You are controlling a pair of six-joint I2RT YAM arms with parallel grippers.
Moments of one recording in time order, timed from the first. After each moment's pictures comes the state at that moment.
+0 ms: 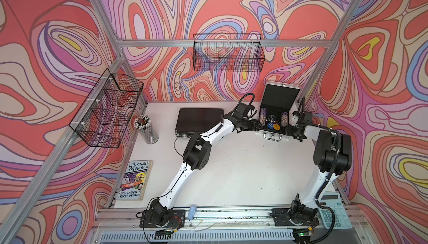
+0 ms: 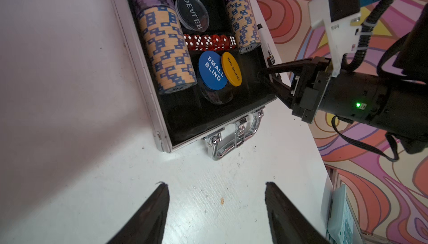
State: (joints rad) left arm -0.71 2.61 2.39 -0.48 0.49 -0.54; right arm -0.27 1.96 1.22 -0.22 -0.16 -0.11
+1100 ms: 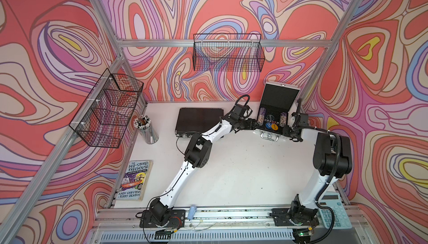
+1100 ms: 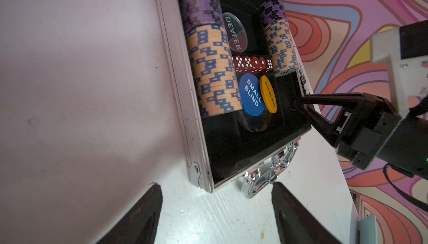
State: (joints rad) left arm -0.66 2.68 2.39 -0.40 0.45 -0.55; right arm -0.22 1.90 1.12 -0.13 -0.07 0.03
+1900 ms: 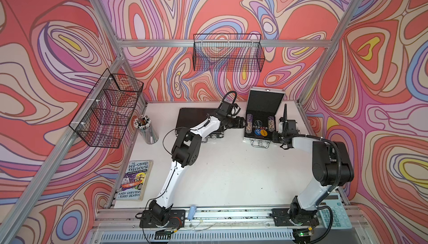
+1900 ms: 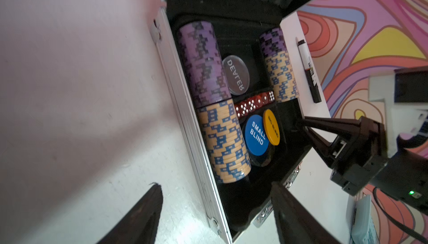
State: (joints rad) left arm -0.58 2.43 2.02 -0.37 0.49 -0.47; right arm -0.04 1.77 0.93 -0.07 0.01 0.05
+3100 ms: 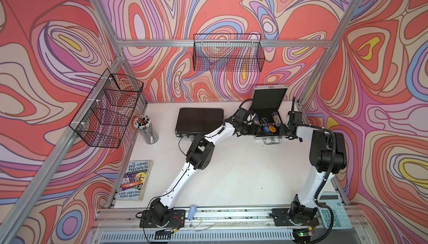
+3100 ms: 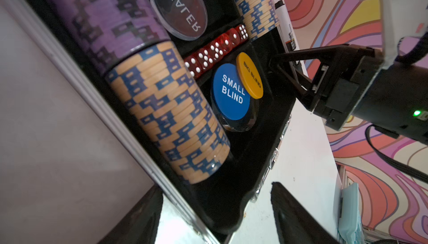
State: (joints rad) left arm -0.72 2.71 2.41 -0.43 0.53 -0.55; right arm -0.18 1.97 1.20 -0.17 0.04 0.03
